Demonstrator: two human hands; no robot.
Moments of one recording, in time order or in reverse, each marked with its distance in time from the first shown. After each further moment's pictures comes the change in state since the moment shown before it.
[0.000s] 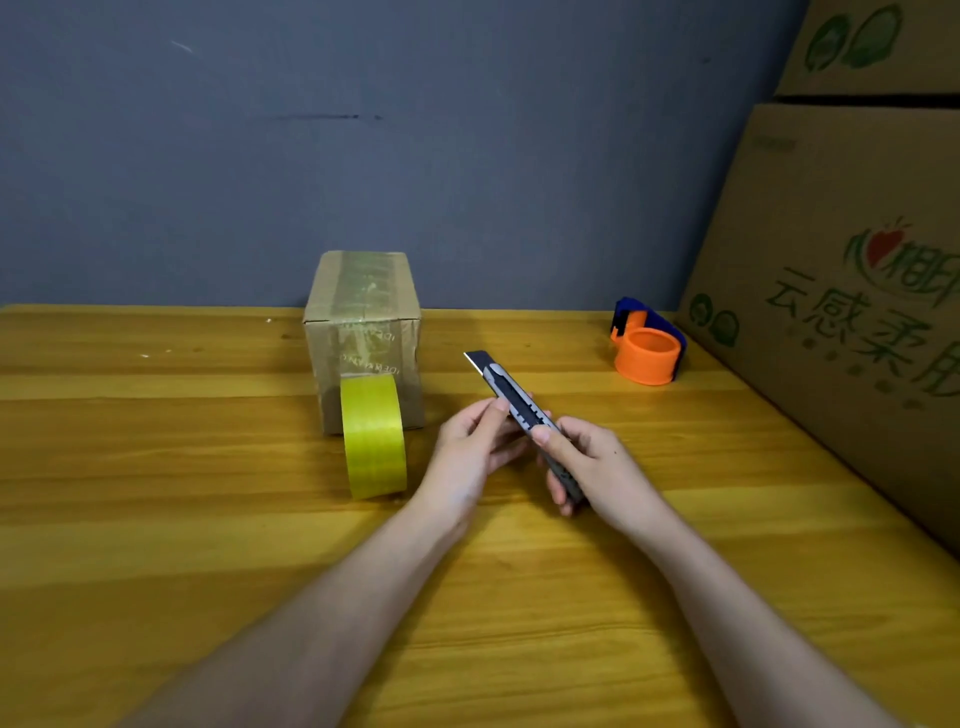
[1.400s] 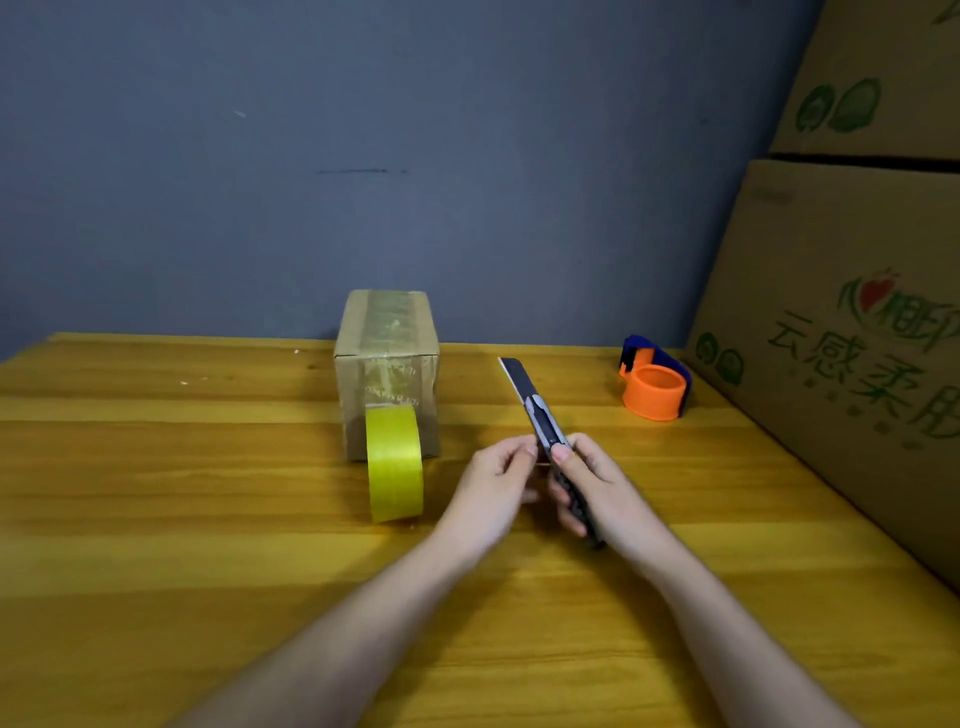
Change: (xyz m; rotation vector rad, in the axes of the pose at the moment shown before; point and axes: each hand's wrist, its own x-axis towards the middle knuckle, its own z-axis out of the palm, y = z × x) left_hand -0.023 0.023 0.013 0.473 -0.039 0.040; right_hand -0.005 -0.014 0.003 0.148 -0.024 -0.040
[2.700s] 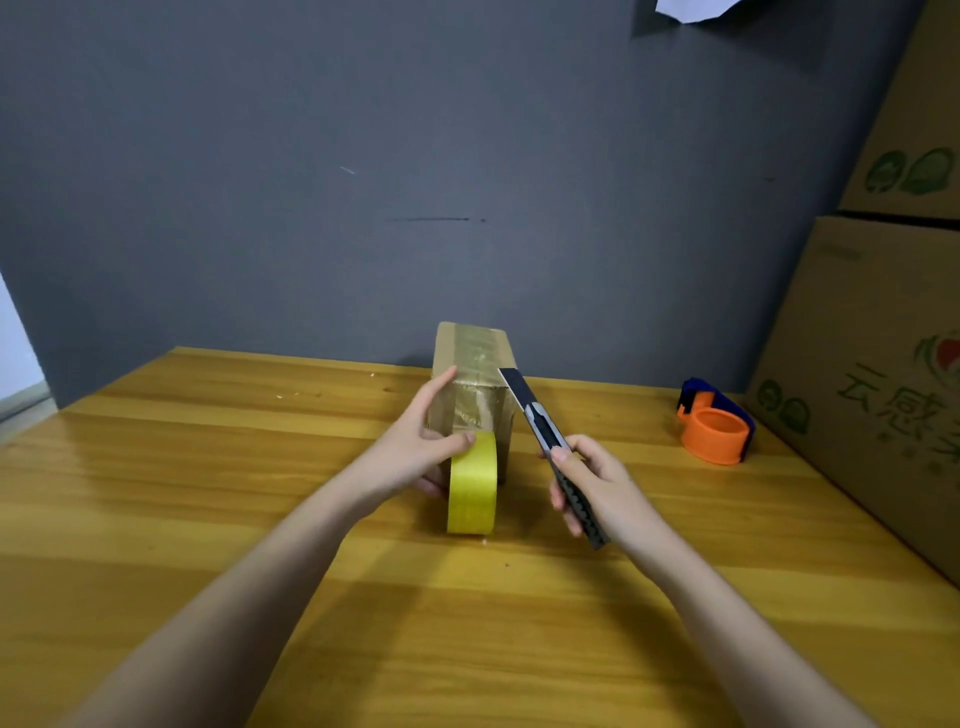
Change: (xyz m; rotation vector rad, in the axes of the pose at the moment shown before) left_hand -0.015 0.036 -0.148 0.250 0.006 -0.049; right_hand 0.013 -0.046 0.052 -0.170 -0.092 -0.016
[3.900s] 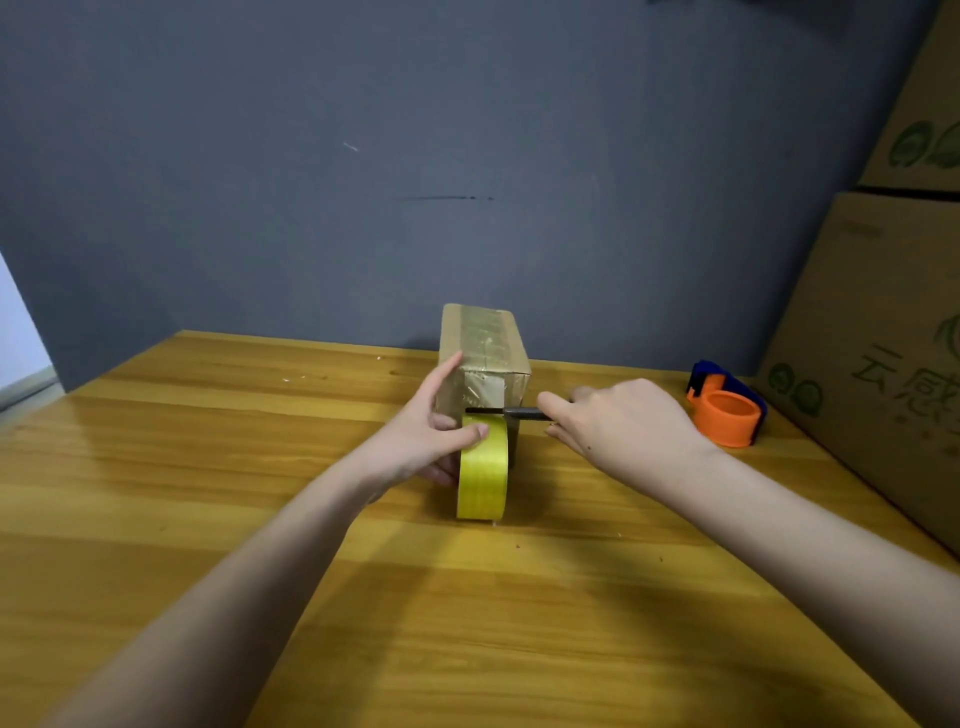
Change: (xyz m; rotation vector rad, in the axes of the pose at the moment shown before) left_hand -0.003 -0.002 -0.001 -0.019 -0.028 -0.002; right_hand 0.016 -0.052 -0.013 -1.743 -0.041 -0.600
